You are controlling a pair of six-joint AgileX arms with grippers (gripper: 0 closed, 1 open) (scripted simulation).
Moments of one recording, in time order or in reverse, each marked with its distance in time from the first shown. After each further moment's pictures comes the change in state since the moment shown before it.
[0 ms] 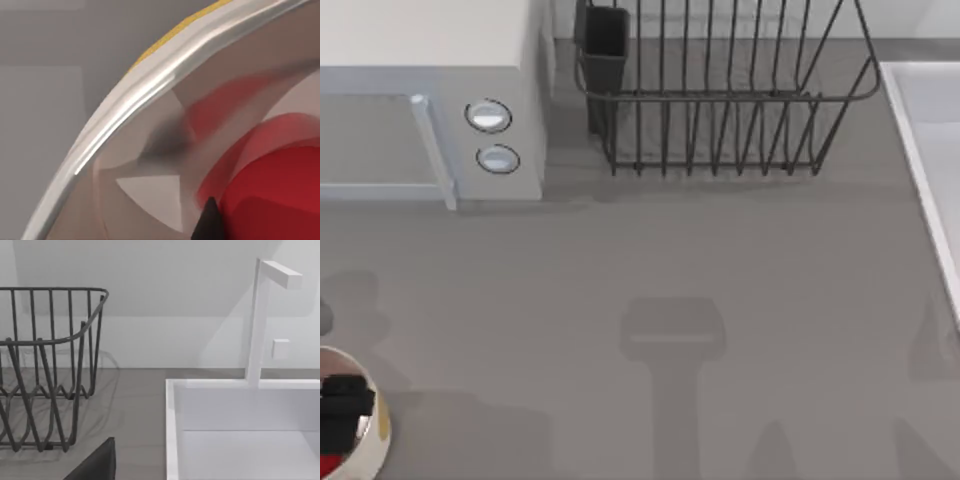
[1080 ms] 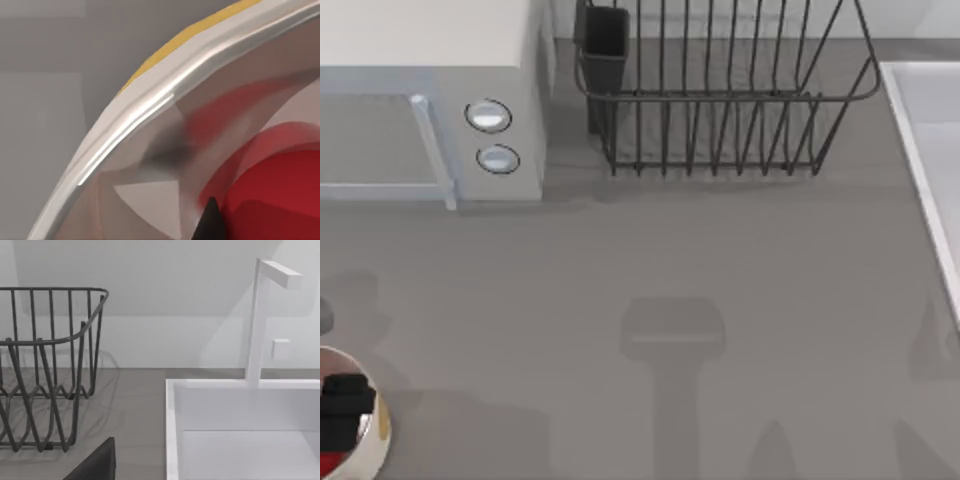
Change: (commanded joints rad) left arm 0.001 0.015 -0.021 0.025 0.000 0.001; right arm 0.000 0.000 0.000 0.000 0.000 0.000
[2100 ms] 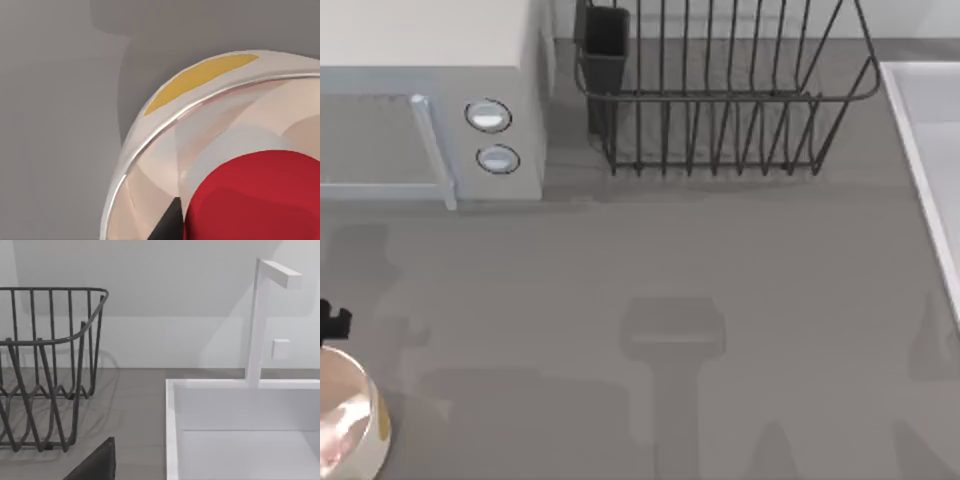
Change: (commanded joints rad) left arm -0.011 -0.015 0.363 -0.320 0.014 -0.018; right arm 0.000 0.000 0.000 0.000 0.000 0.000
